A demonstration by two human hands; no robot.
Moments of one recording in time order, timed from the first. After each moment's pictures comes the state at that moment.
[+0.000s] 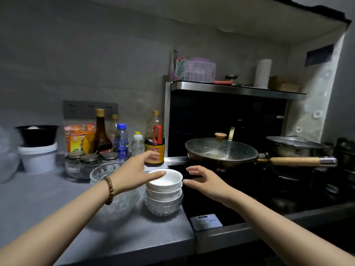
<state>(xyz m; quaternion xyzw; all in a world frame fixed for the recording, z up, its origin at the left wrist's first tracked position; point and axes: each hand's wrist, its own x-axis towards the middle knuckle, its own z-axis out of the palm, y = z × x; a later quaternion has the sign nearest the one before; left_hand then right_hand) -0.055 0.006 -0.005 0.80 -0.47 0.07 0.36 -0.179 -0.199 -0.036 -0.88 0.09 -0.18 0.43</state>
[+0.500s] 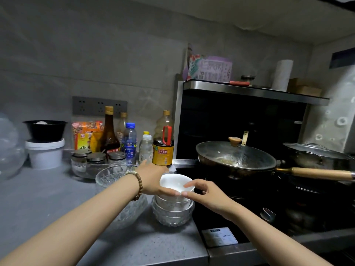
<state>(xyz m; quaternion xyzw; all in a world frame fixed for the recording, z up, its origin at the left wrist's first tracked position) -0.012 -0.030 -0.014 0.89 -0.46 0.06 0.02 -0.135 -0.200 -0.059 -0.89 0.06 -0.16 0.43</state>
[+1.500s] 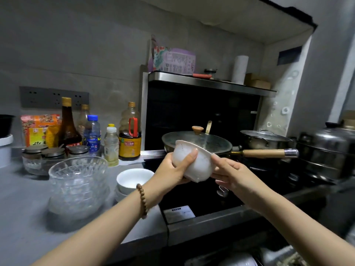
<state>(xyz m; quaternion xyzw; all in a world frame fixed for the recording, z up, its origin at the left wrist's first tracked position) -0.149 -0.108 -0.021 0.55 -0.42 -0.23 0.68 -0.288 -0.226 -0.008 -0.75 0.15 -0.24 0.60</state>
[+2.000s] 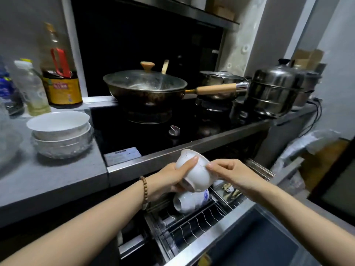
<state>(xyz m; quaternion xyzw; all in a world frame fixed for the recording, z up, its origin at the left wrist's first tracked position) -0.247 -0.205 -0.165 0.60 -0.40 -0.49 0.49 -0.415 -0.299 -0.134 -0.76 0.27 -0.18 0.57</state>
